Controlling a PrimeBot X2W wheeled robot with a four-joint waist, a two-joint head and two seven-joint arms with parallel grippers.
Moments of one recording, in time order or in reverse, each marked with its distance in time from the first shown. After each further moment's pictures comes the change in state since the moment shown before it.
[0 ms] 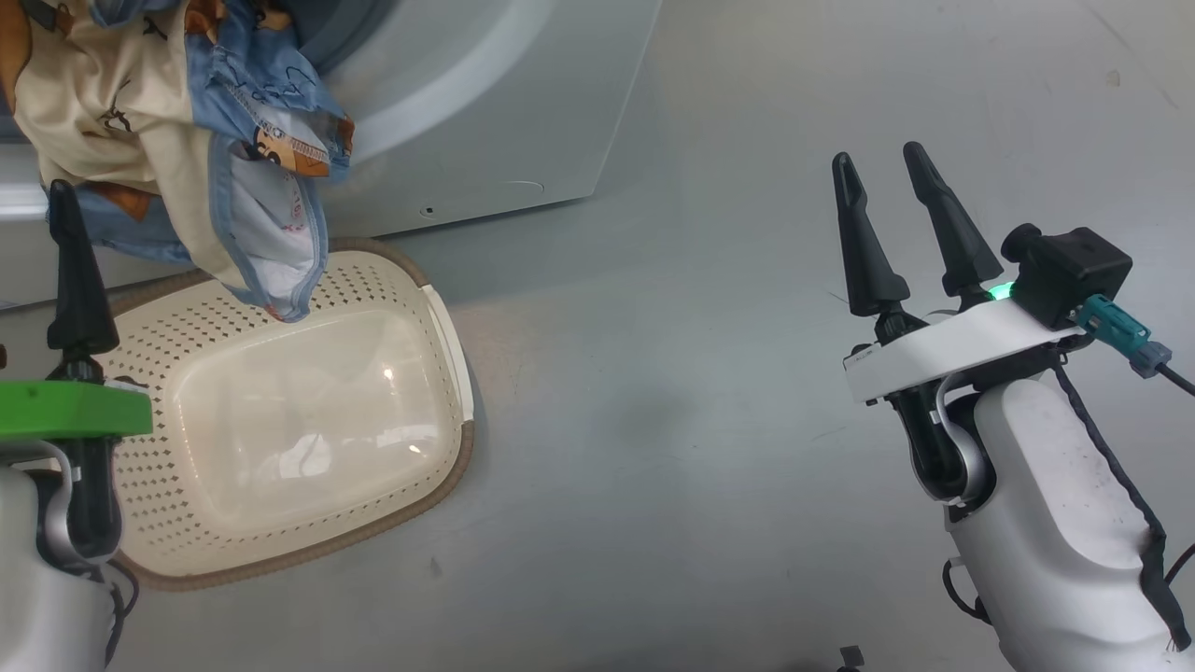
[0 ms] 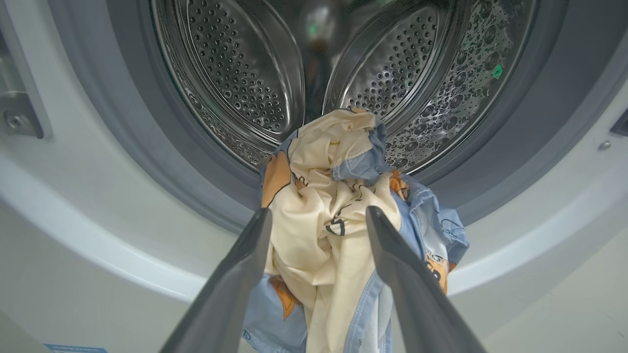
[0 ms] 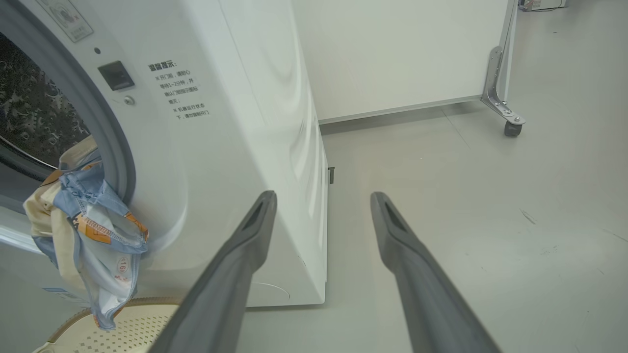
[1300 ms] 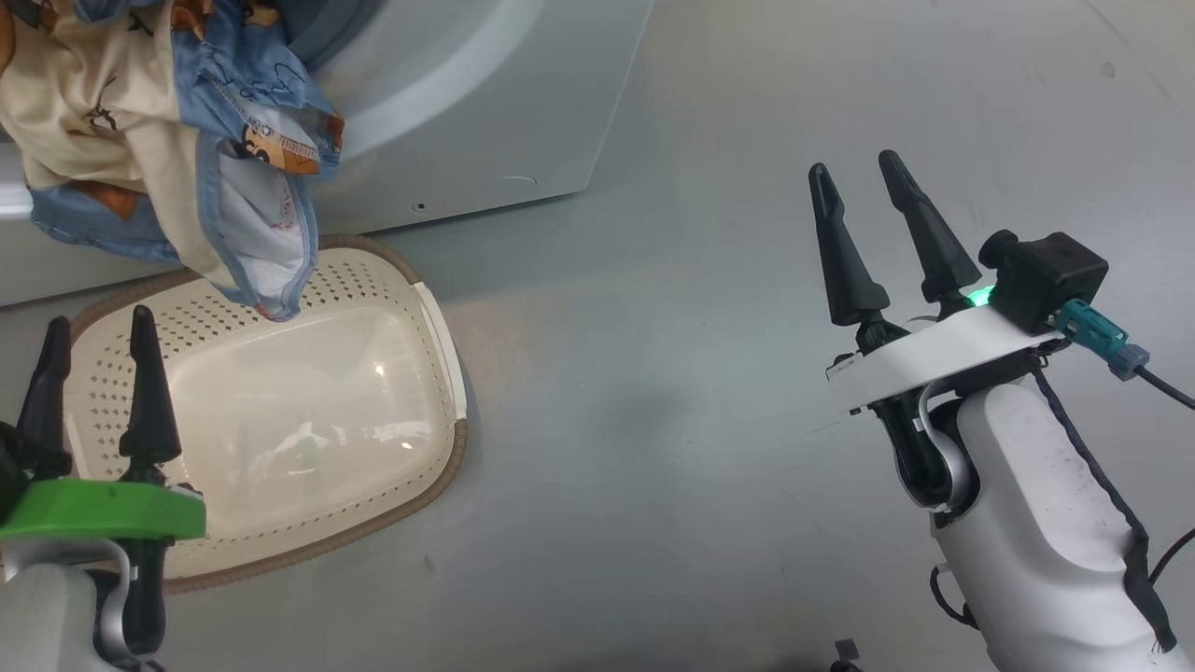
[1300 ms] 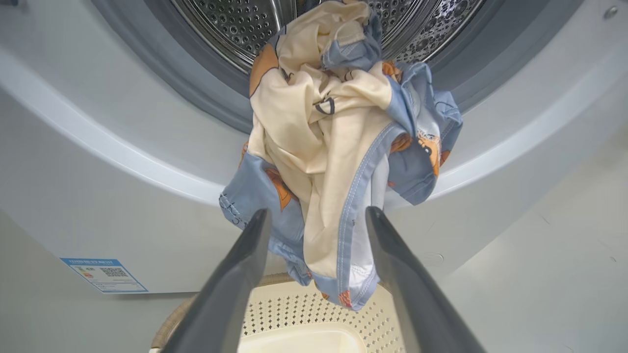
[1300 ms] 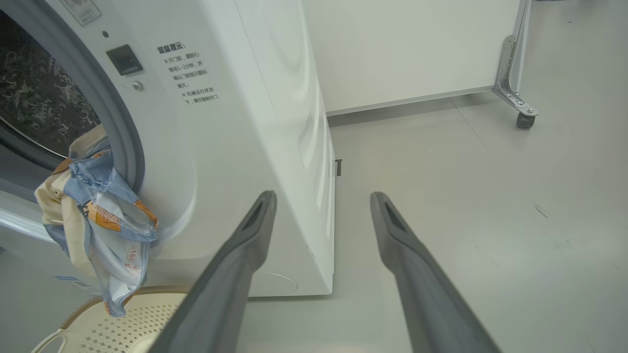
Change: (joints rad) left arm 0.200 -0.051 0.016 -0.072 0.091 0.008 0.014; right arm 0.000 0.011 0.016 0.009 -0.002 0.000 0.000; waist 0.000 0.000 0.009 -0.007
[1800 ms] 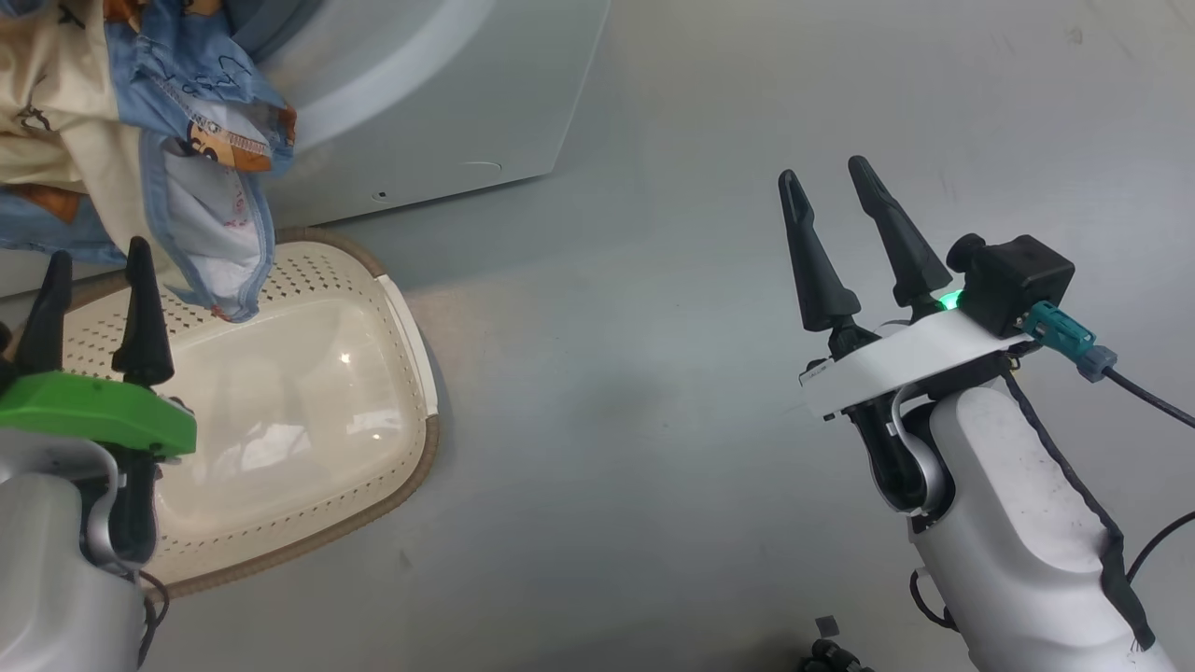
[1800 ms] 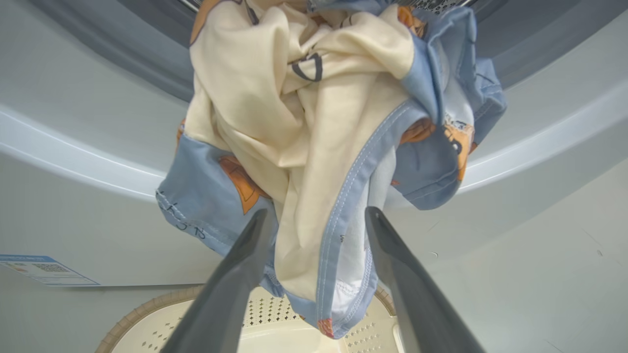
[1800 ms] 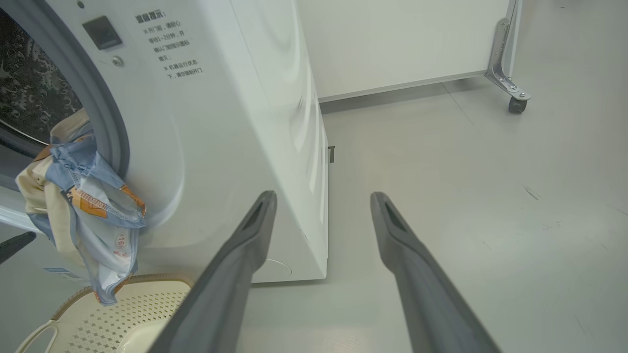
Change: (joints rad) left arm -0.193 0.007 -0.024 0.176 -0.053 -0.009 0.111; right arm -0.006 0.019 0.041 0.003 0.002 0.000 0.000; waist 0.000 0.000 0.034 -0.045
